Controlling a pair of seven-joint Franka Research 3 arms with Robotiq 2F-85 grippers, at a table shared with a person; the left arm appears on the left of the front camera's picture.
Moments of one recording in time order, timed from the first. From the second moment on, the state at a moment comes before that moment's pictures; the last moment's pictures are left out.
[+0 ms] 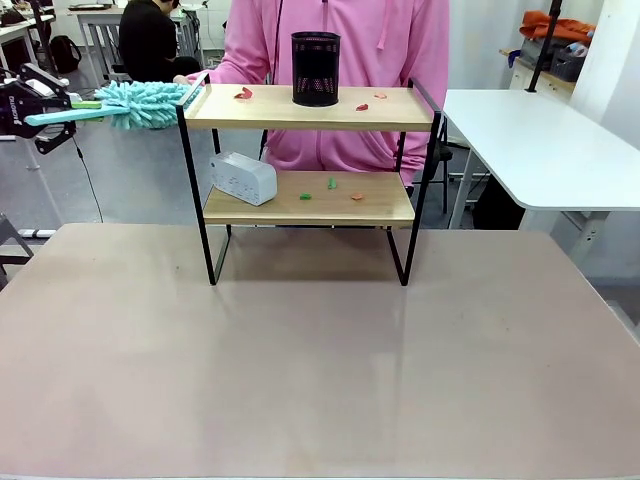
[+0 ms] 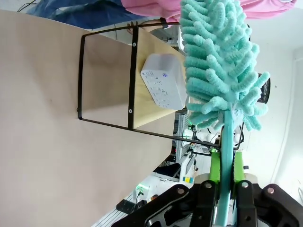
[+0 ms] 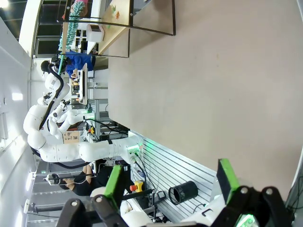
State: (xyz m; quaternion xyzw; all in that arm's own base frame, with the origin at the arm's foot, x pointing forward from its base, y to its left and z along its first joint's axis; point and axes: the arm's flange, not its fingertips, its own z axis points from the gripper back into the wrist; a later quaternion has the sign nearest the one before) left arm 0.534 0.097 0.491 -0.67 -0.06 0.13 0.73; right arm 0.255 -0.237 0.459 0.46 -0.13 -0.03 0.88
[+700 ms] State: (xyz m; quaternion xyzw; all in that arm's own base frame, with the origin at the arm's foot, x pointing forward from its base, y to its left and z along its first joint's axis) left arm 0.492 0.121 0.543 -0.66 -0.07 0.05 0.74; right arm 0.255 -0.237 0.459 0.46 -0.13 -0.03 0.88
